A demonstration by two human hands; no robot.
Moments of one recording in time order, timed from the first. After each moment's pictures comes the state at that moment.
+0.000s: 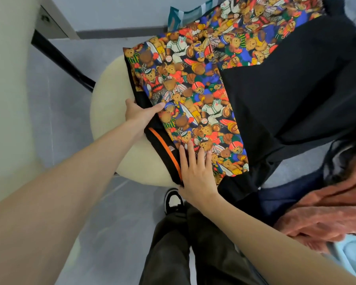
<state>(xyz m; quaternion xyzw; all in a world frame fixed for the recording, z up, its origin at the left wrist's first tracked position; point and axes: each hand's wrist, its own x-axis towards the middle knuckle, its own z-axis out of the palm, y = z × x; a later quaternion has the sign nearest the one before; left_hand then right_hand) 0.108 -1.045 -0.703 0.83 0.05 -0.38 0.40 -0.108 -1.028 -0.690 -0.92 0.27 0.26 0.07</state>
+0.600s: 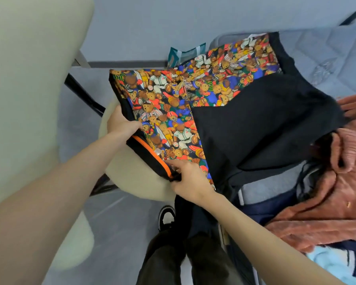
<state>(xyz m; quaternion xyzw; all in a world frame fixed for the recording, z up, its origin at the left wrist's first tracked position) 0.142 -1.031 -0.635 0.89 -0.06 -0.30 0.35 -0.082 -1.068 -0.596 -0.81 0.33 0.14 0.46</state>
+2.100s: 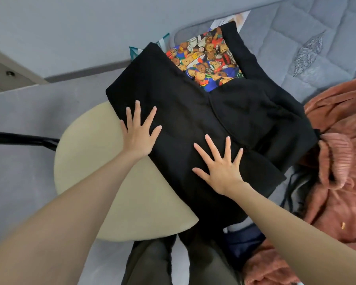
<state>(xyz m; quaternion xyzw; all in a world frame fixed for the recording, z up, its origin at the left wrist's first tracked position) 0.092 -1.195 -0.699 0.86 -0.43 -0.25 0.05 -0.151 -1.252 -0.675 -0.87 0.38 0.29 0.17</state>
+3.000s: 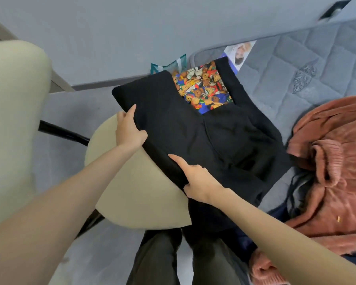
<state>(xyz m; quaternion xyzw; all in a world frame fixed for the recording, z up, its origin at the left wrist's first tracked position) 0.139 -1.141 -0.610 0.91 -0.25 -0.26 0.22 -0.077 -1.176 -0.589 -0.83 0.30 0.22 0.42</state>
